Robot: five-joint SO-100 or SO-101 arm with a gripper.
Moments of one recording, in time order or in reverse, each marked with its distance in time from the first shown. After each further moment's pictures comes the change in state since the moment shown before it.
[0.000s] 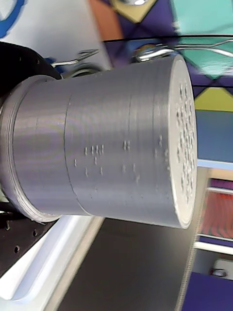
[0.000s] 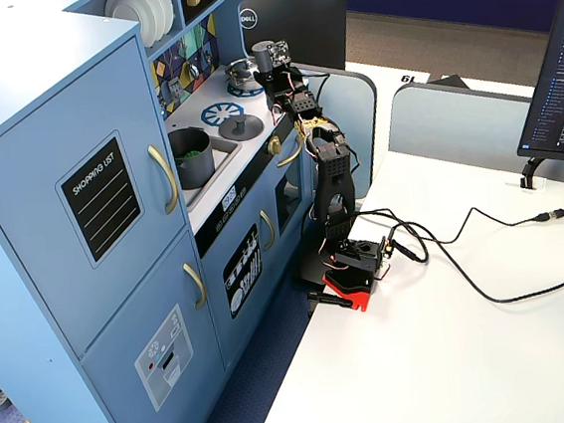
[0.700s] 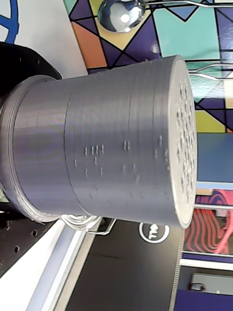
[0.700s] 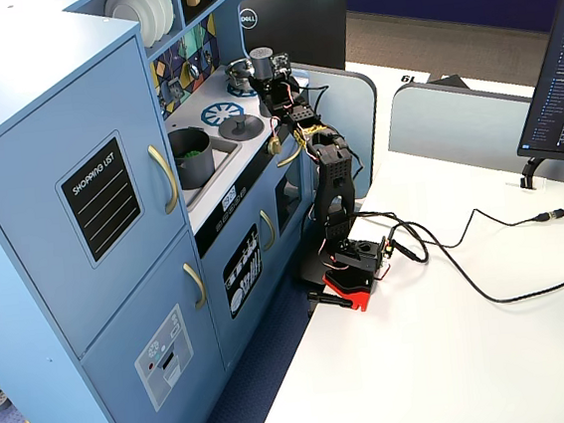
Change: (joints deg) arm -2.0 3.8 13.8 -13.8 3.7
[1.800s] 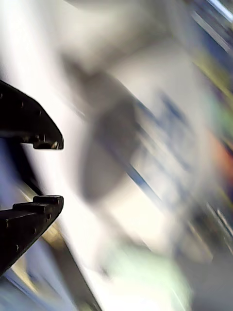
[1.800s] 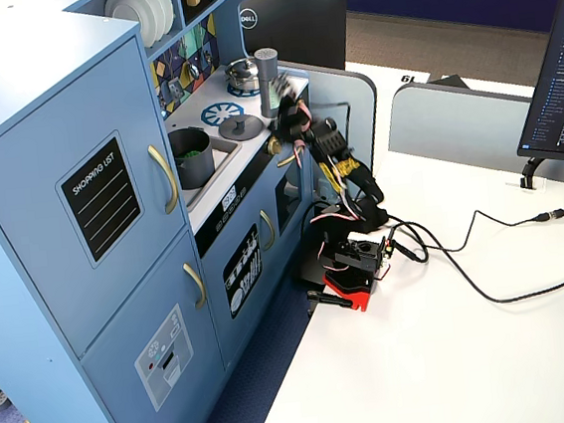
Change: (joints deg) arm -17.4 57.3 18.9 69.3 -5.5
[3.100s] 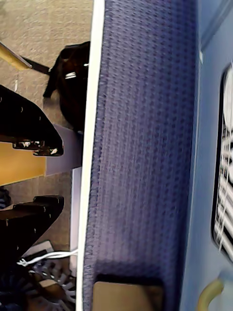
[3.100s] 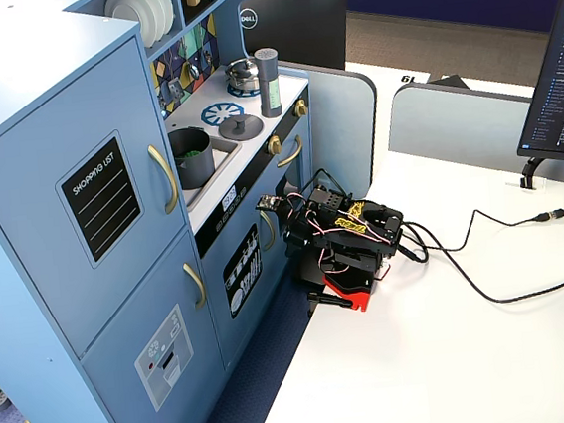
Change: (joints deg) arm -28.3 29.5 61.2 13.7 1.6
